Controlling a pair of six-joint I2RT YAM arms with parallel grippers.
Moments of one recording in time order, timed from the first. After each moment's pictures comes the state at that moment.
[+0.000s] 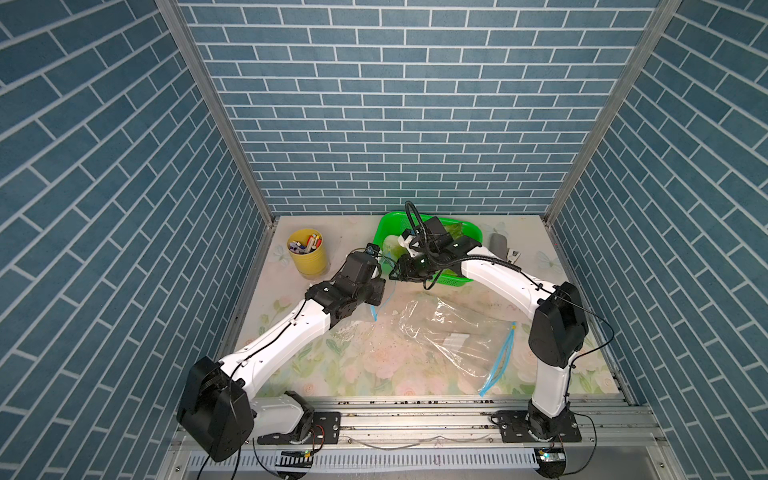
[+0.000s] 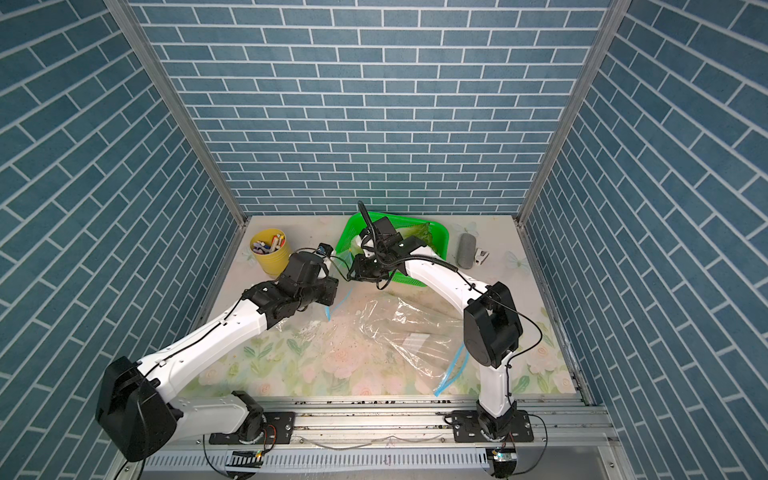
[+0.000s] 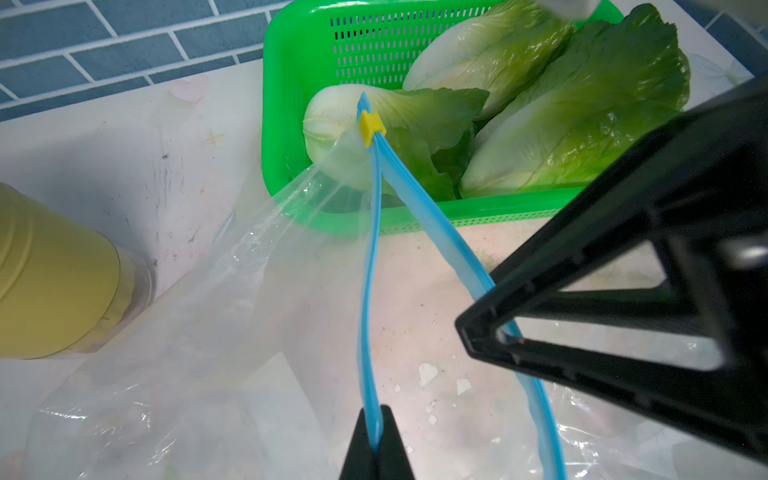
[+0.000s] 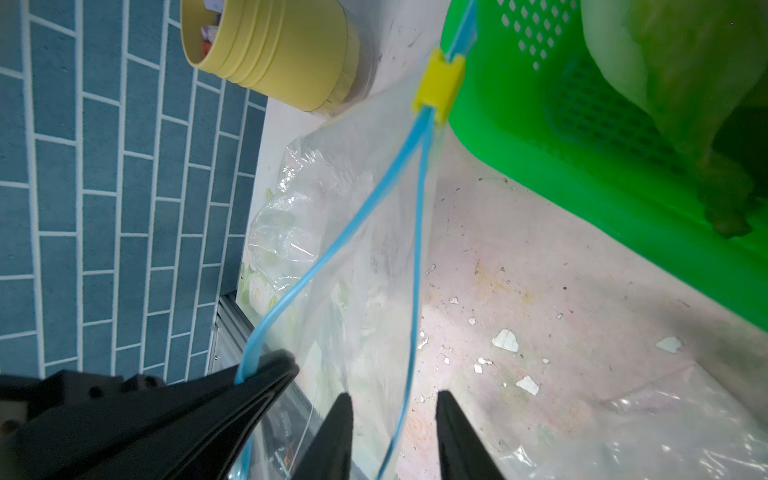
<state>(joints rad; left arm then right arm) -0.60 1.29 1.01 -0.48 -0.15 -0.20 0.75 1.93 1.69 -0.69 -0.47 0.54</state>
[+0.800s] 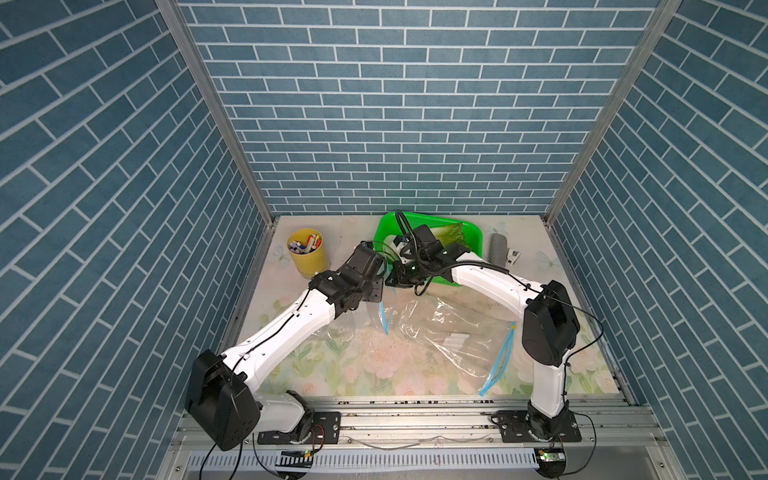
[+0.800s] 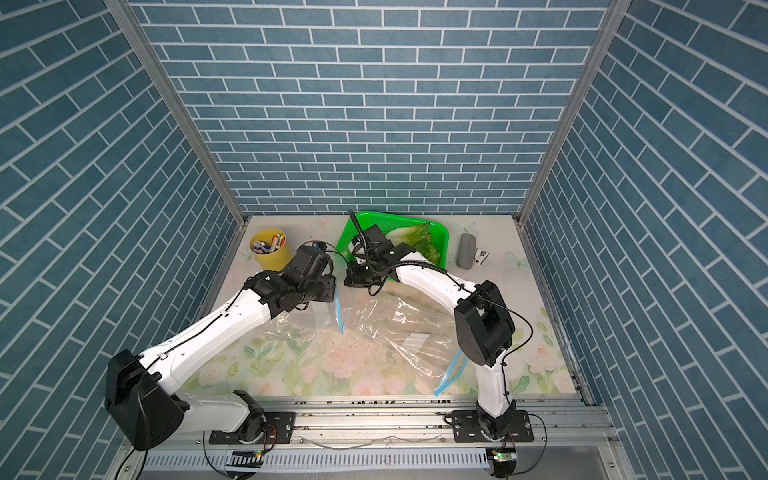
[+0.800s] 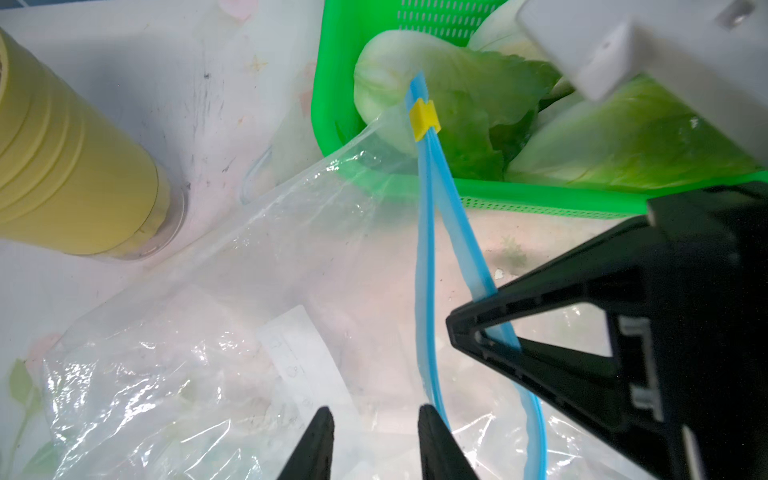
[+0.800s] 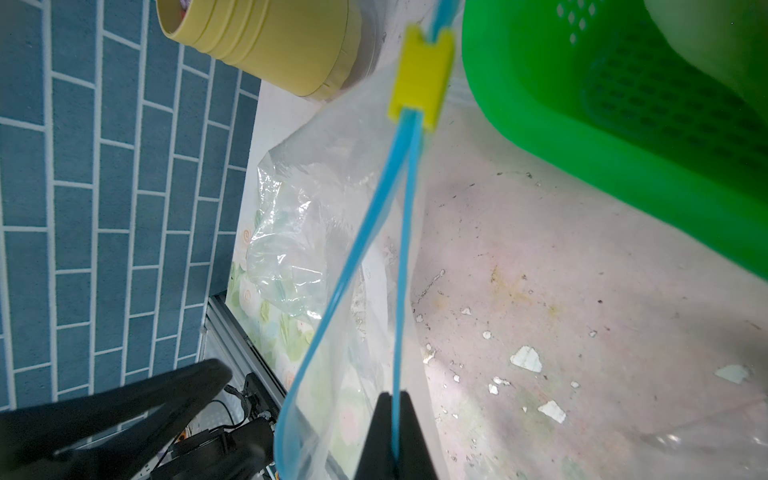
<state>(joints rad) -0.63 1.36 1.16 -0.75 -0.24 -0.43 0.80 1.95 1.66 -0.60 -0.43 0.58</state>
